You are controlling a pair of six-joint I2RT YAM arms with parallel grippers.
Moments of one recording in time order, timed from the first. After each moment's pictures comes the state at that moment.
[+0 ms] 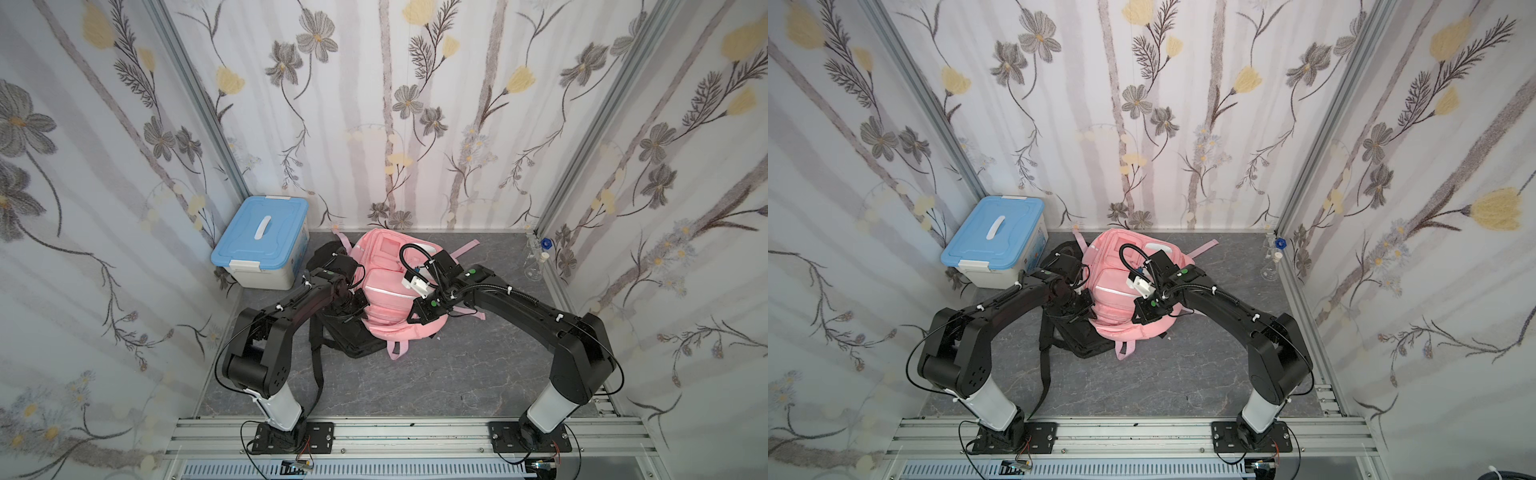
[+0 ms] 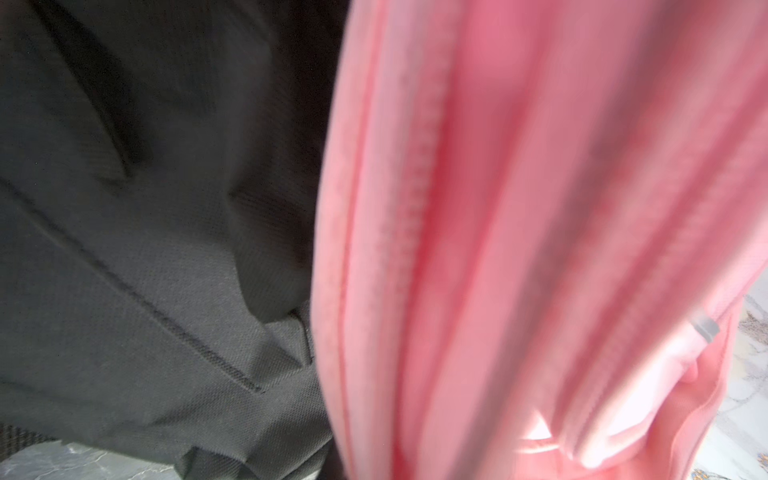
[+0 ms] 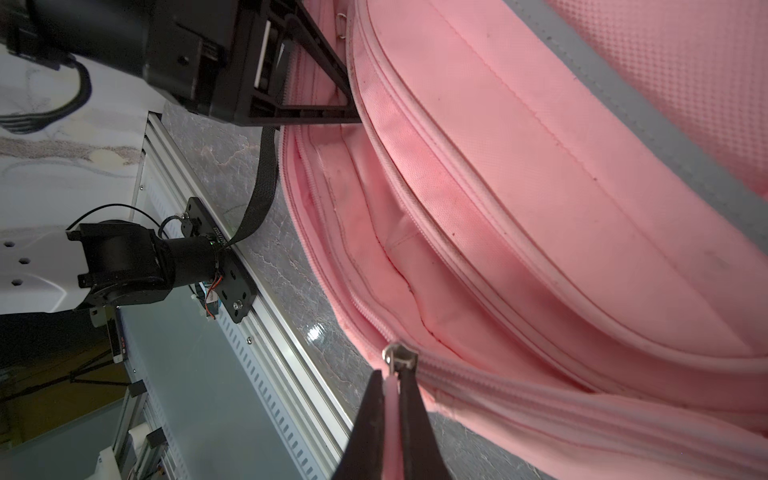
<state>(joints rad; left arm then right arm) -0.37 1.68 1.17 -0.78 0.39 -0.82 0.67 1.70 1.41 -0.86 -0.52 0.23</state>
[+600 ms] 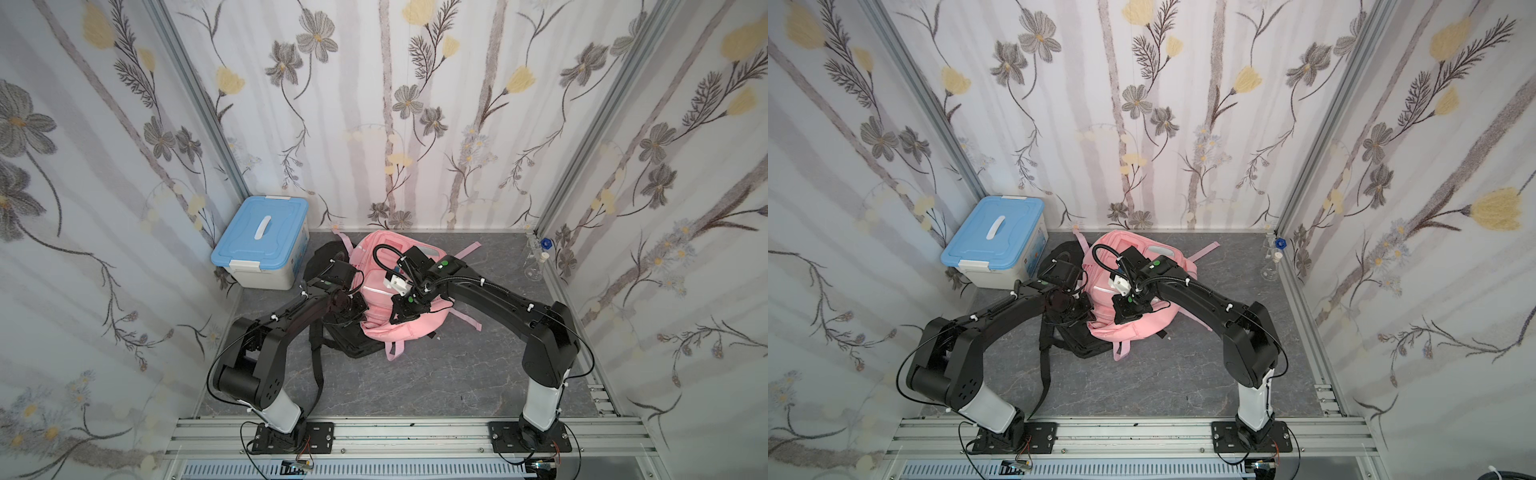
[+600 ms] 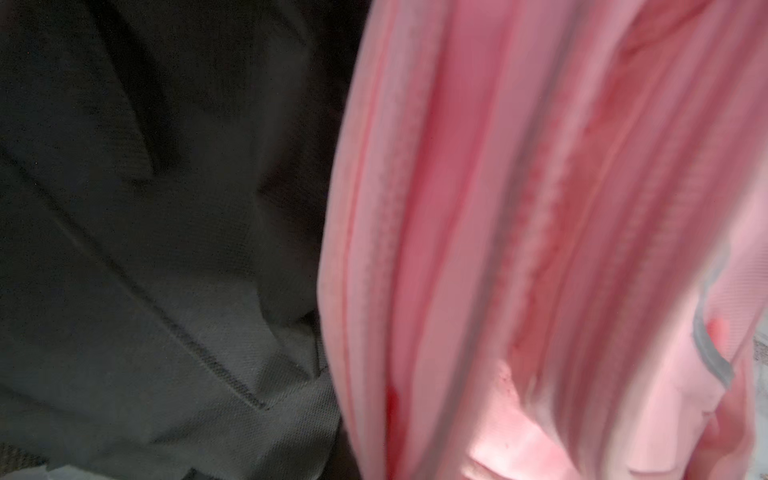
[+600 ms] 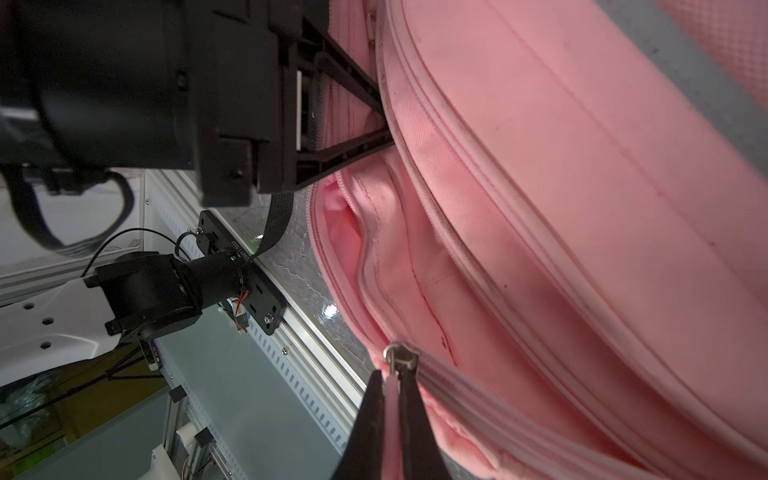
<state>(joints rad) -0.38 1.61 1.05 -0.64 0.35 -0.88 0.78 1.90 1.69 -1.02 -0.47 0.40</state>
